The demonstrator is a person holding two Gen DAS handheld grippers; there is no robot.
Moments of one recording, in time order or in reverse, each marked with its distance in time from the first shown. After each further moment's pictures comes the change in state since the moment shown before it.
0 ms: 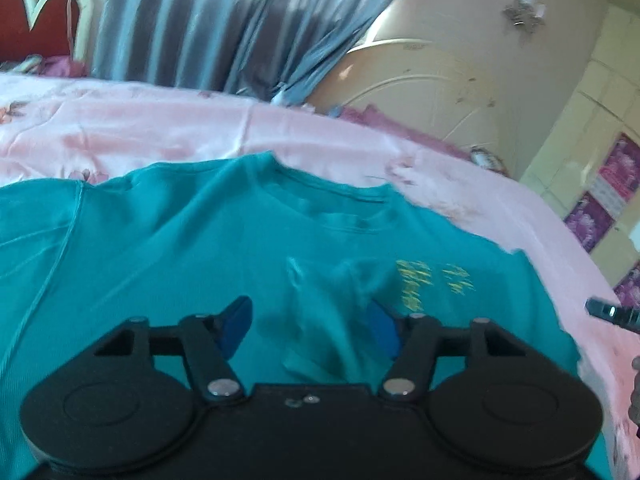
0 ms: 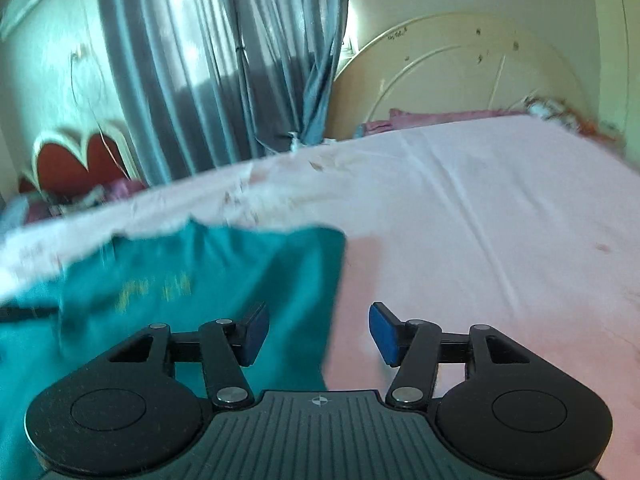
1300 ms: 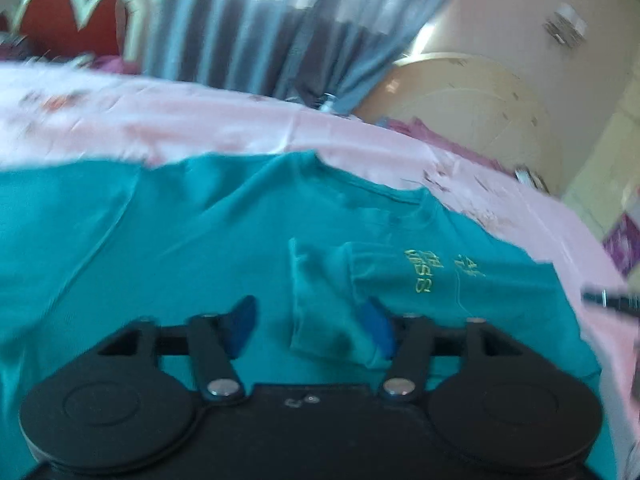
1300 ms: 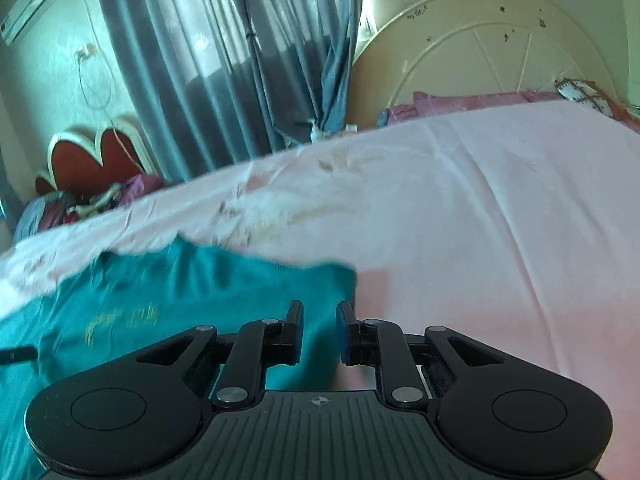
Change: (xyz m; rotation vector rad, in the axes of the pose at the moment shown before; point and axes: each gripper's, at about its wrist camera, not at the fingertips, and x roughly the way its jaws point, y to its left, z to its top) left arm -0.033 -0.015 -0.036 -0.095 -0.059 0.151; right arm 0.030 -0.022 0.007 -0.039 0.110 0.028
